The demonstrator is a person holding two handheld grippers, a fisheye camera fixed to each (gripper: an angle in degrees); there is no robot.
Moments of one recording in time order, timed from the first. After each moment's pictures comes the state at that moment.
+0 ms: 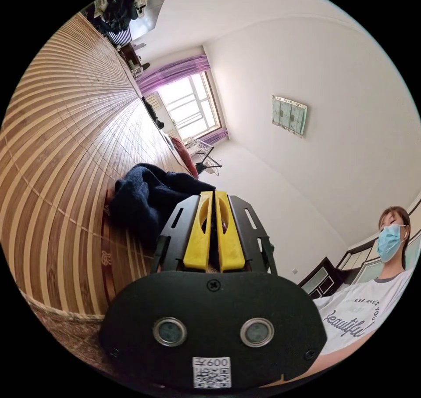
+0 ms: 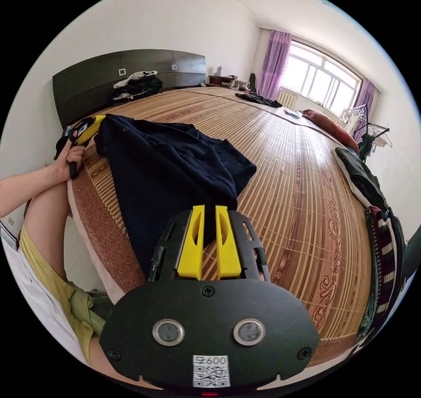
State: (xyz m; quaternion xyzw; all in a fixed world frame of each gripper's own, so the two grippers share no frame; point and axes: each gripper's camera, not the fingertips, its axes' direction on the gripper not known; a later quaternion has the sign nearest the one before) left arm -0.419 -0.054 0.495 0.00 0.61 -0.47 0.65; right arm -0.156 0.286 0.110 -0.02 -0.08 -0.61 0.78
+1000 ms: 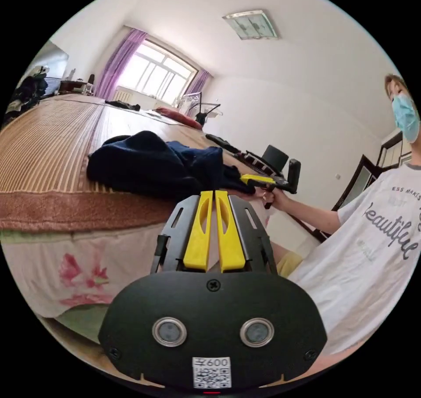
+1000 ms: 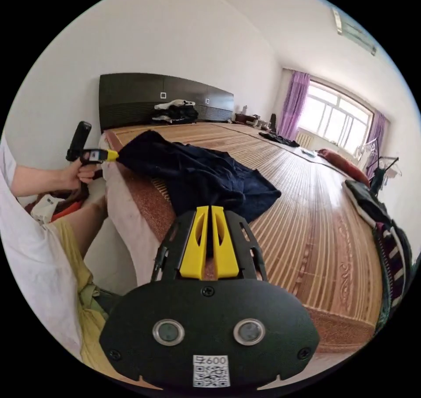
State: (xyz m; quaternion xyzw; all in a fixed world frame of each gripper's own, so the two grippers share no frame) left arm -0.265 -0.006 0.304 -0.07 0.53 -0.16 0.83; right arm -0.019 0.292 0.069 0.00 -0.28 -0.56 0.78
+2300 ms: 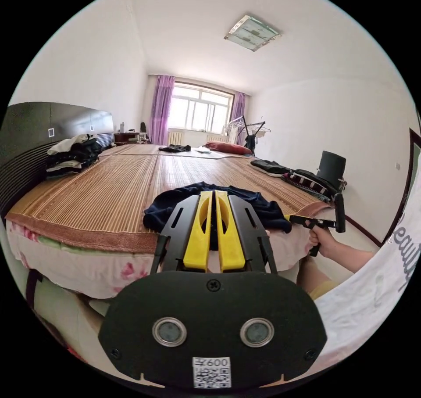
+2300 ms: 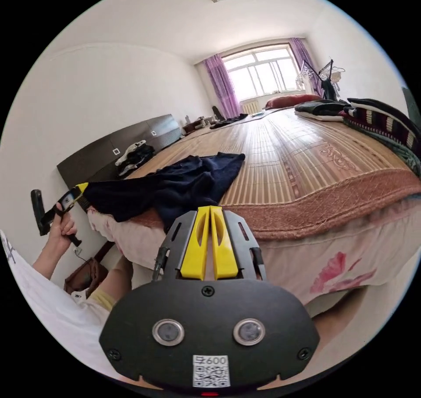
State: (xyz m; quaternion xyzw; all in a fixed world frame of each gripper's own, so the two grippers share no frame) left arm -0.067 0.107 0.097 0.04 0.35 -0.17 0.92; right arm 0.047 0.303 0.031 0.03 -0.19 -0.33 0.92
